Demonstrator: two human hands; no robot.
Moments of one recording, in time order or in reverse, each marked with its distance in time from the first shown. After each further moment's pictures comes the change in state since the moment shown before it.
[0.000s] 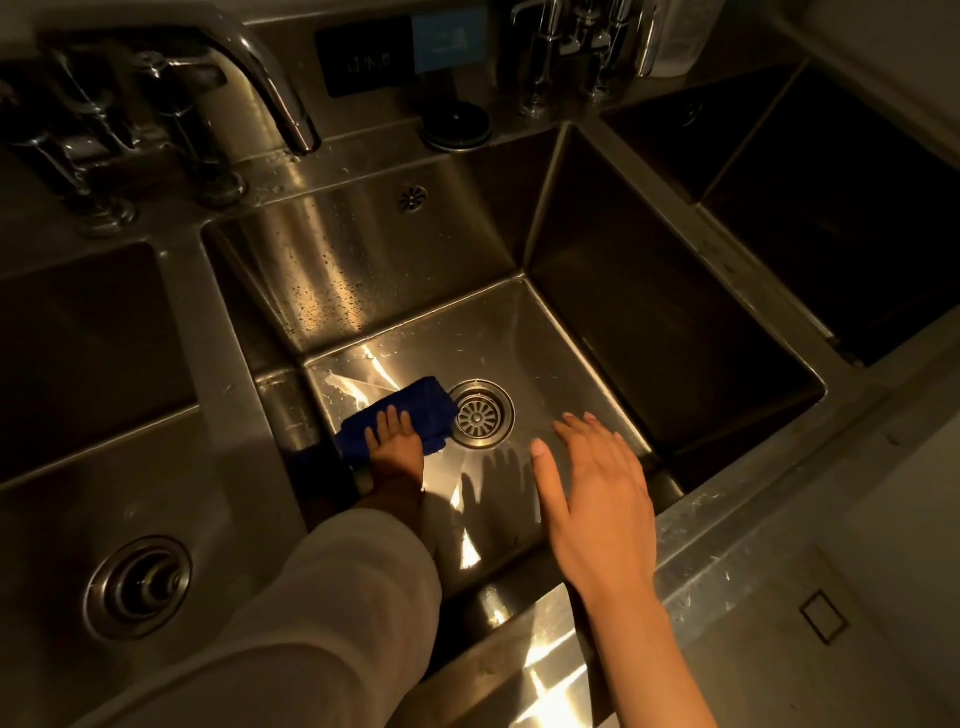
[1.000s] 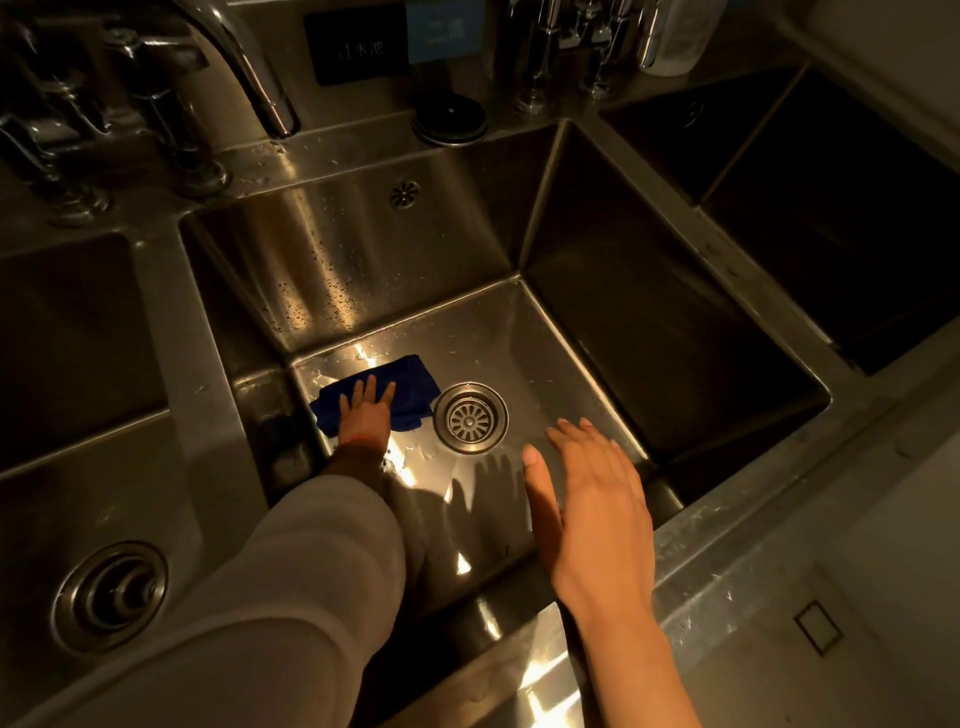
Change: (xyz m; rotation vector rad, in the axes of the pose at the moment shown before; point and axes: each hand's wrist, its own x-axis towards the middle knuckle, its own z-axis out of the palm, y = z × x) left_hand 0.054 -0.032 -0.020 0.037 -0.004 0.069; right_hand 0.002 0.002 0.002 -0.013 -0.007 0.000
